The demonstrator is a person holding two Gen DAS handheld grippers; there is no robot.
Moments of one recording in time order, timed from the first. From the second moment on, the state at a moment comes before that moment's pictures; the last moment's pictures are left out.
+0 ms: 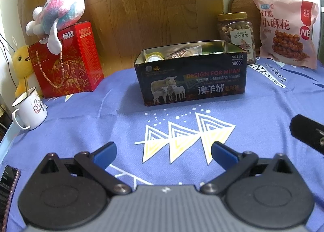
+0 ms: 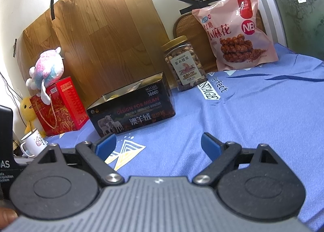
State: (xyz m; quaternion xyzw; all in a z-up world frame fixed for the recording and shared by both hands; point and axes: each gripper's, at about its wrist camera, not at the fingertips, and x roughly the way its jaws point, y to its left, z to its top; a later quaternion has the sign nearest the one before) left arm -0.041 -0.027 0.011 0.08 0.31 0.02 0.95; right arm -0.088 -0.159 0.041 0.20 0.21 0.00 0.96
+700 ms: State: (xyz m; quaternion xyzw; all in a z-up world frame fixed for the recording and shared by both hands) left arm -0.039 -0.029 0.013 0.09 0.32 0.02 0.94; right arm -0.087 -0.165 0.040 0.22 0.21 0.00 0.95
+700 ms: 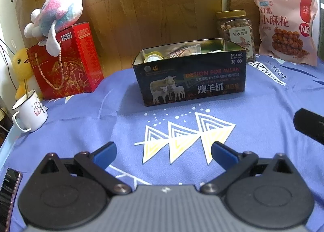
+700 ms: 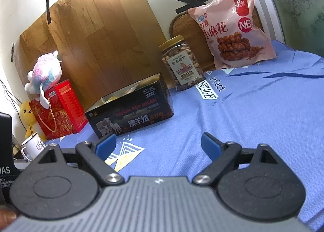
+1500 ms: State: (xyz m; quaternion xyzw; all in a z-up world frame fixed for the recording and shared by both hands) left arm -0.043 -0.031 0.015 0.11 0.31 0.03 0.94; right arm -0.089 -0.164 0.040 0.22 0.21 0.00 0.95
